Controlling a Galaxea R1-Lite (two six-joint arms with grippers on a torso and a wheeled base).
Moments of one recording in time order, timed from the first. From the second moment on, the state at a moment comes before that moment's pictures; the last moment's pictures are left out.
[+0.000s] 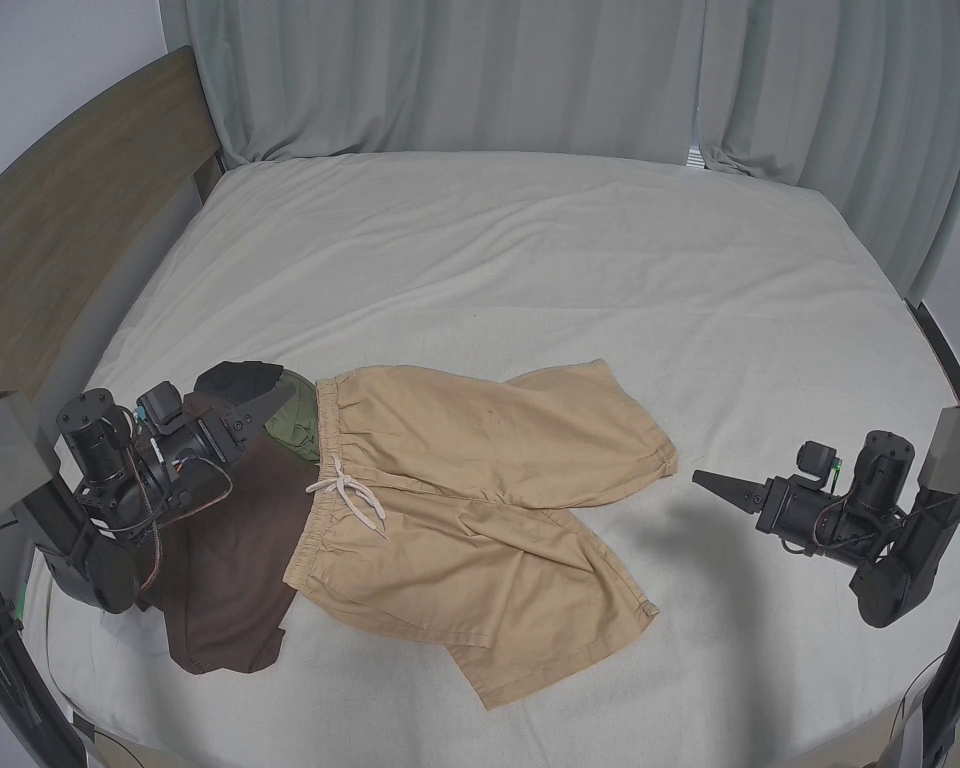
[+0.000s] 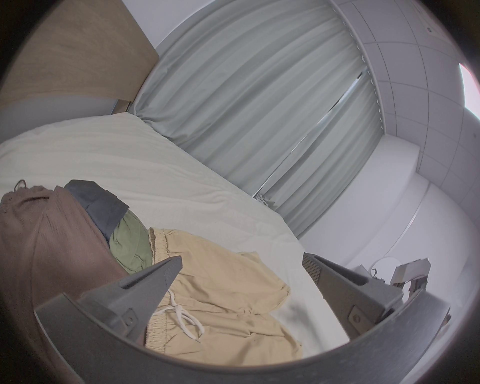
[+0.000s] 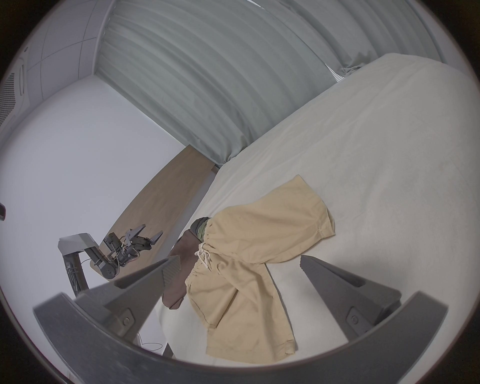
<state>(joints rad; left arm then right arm) -0.01 1.98 -0.52 -1.51 -0.56 -0.56 0.08 2.05 -0.34 -1.54 0.66 0.51</state>
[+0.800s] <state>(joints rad) -0.02 1.93 -0.47 -1.54 -0.63 -0.55 0.06 2.03 -0.28 -1.54 0.69 0.51</state>
